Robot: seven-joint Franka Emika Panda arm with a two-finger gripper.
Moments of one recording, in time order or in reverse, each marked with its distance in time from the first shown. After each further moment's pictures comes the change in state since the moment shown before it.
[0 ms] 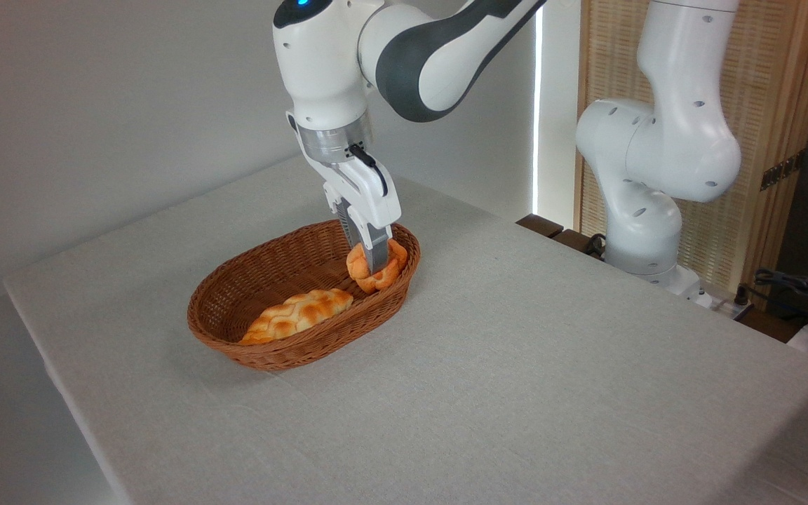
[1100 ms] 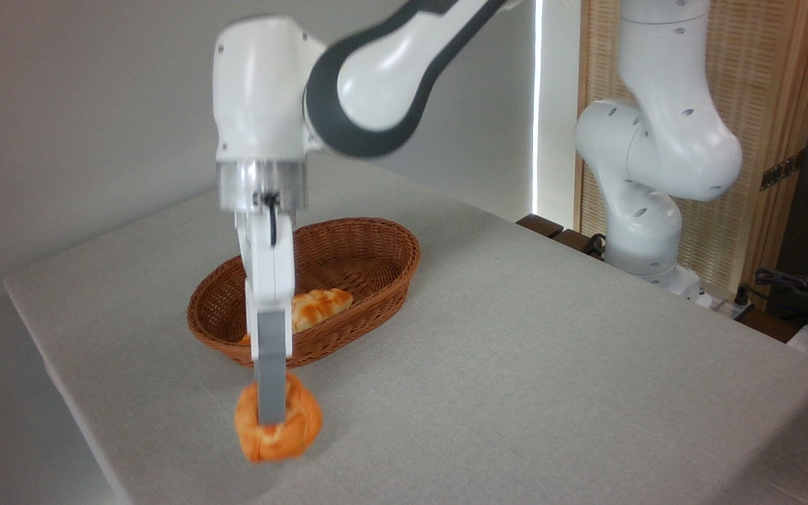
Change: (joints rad) arm 0.054 0.339 0.168 0.275 0.732 0.447 0.056
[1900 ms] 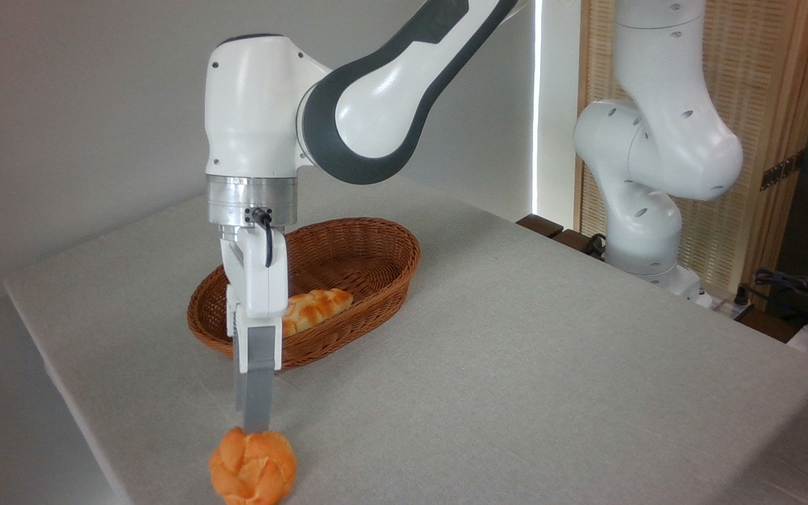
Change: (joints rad) arm 0.014 0.023 -0.027 0.028 -0.109 0.025 -0.027
